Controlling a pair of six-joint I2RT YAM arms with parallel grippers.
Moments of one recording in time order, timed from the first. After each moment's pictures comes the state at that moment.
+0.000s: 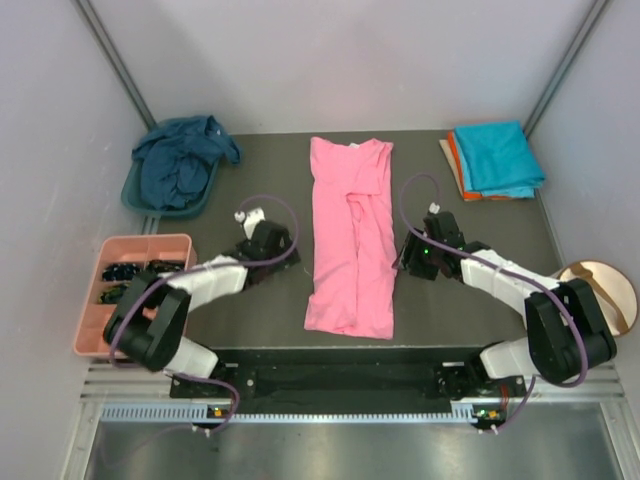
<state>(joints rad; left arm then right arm) -0.47 1.50 0.70 -0.04 -0.30 -0.77 0.37 1.36 0.68 -0.24 -0.09 0.68</state>
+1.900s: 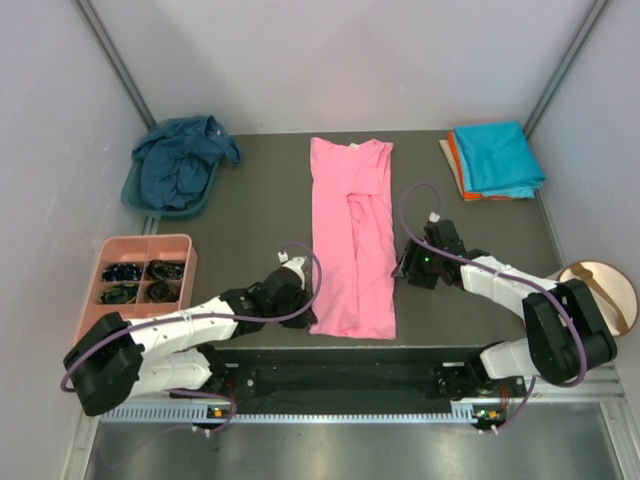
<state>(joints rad) -0.90 1.13 0.46 -0.19 0.04 -0.78 0.37 1.36 0.60 -0.20 -0.14 0.71</state>
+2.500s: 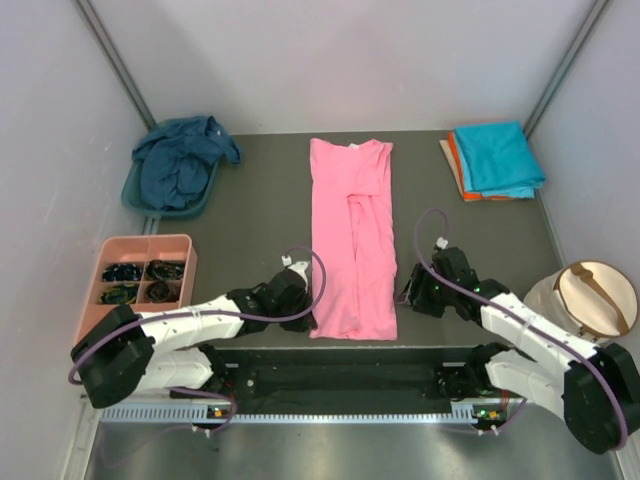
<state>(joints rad) -0.91 1.19 0.46 -0.19 0.06 -0.78 0.45 1.02 0.44 -0.36 -0.15 0.78</state>
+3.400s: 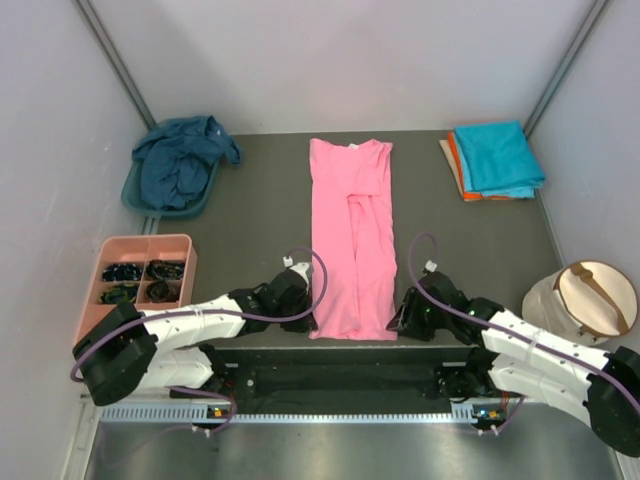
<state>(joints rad) -0.92 1.20 0.46 -0.18 0.07 -0.78 0.74 0.87 0.31 -0.39 -0.11 1.06</state>
